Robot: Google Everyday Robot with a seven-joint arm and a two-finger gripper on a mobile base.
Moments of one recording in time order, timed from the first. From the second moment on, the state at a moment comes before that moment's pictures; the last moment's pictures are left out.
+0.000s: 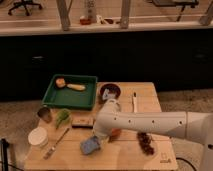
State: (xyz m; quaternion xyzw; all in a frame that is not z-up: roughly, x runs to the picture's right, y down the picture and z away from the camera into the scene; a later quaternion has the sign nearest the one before) arm -0.040 0.273 0.766 -0.31 -0.22 -0.24 0.89
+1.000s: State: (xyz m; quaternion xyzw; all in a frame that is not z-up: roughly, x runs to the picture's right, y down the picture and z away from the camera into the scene) arm -0.079 0.288 0.775 -0.32 -0.28 -0.31 0.85
